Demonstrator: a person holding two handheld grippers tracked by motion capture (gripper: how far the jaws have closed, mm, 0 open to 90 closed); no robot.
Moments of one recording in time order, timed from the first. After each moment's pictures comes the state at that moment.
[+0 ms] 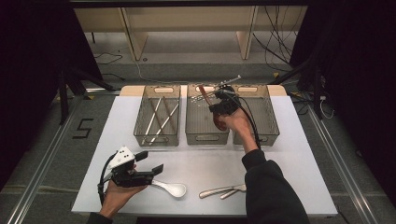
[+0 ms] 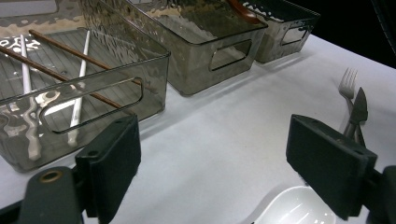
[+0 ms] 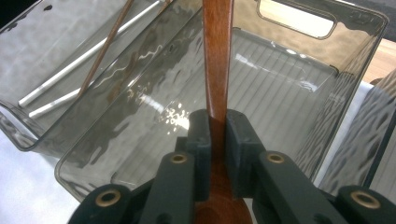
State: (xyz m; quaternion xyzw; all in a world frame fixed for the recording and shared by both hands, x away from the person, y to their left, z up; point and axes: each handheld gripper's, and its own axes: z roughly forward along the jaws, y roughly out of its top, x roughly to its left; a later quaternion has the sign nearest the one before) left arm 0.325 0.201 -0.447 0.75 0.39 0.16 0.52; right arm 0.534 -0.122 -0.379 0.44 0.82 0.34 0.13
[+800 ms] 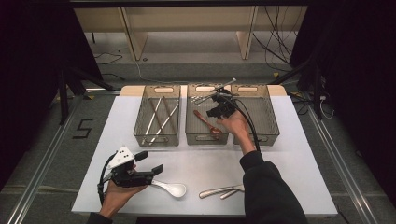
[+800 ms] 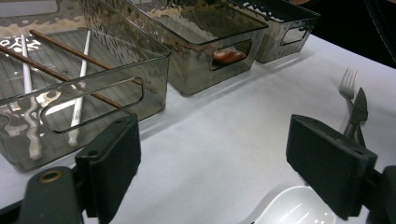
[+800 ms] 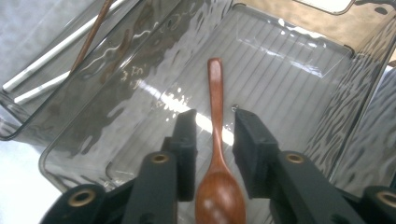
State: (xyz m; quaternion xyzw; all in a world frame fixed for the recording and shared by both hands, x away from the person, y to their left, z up) left arm 0.325 0.202 -0.447 0.75 0.39 0.16 0.52; right arm 0.535 -0.115 -0.391 0.44 0.83 0.31 0.11
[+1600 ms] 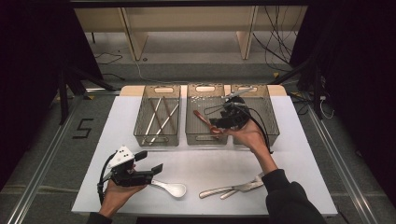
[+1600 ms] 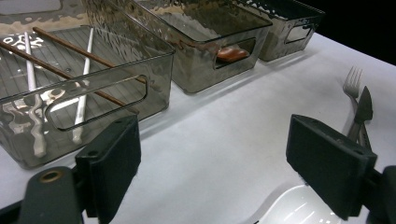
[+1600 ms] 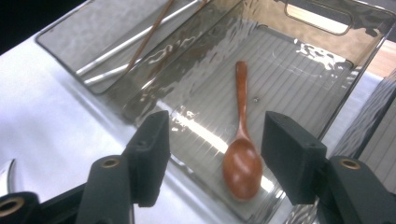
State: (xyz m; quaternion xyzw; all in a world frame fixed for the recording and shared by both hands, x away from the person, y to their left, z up) left arm 0.327 0.203 -0.447 0.75 0.39 0.16 0.51; right arm 0.469 -0.145 -0.365 0.39 0.83 0.37 0.12
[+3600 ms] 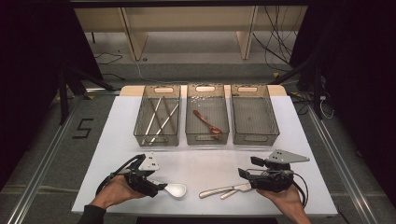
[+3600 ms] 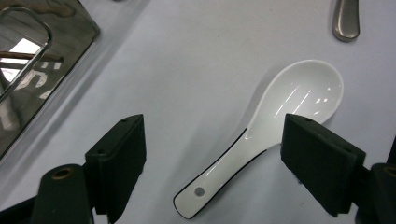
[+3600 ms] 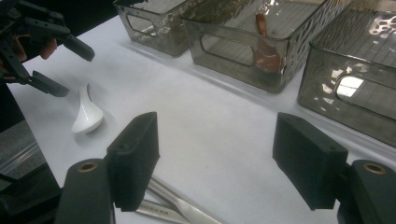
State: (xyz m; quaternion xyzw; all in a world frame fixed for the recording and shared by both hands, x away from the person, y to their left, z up) left arm 0.336 0.167 -0.450 0.92 0.23 0.11 0.30; right arm 0.310 -0.240 -0.422 0.39 0.78 0.47 0.13
